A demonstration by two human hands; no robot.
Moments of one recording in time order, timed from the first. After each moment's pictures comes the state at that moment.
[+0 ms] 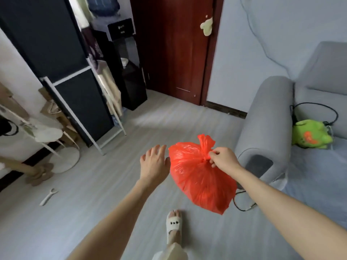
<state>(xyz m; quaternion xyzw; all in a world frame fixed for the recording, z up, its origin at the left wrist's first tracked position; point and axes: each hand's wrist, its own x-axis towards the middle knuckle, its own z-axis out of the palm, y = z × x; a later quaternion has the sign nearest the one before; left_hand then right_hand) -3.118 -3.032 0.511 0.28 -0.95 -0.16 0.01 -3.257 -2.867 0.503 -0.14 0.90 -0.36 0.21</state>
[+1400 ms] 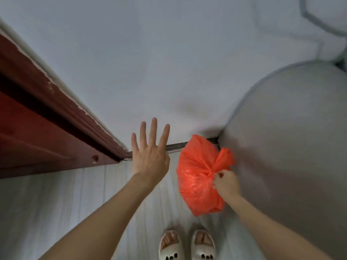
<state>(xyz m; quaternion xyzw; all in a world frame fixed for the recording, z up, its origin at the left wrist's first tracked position) -4.314 -3.208 0.156 -0.09 -0.99 -0.02 -0.06 -4.256 -3.005 0.047 0.33 0.84 -0.39 0.17</state>
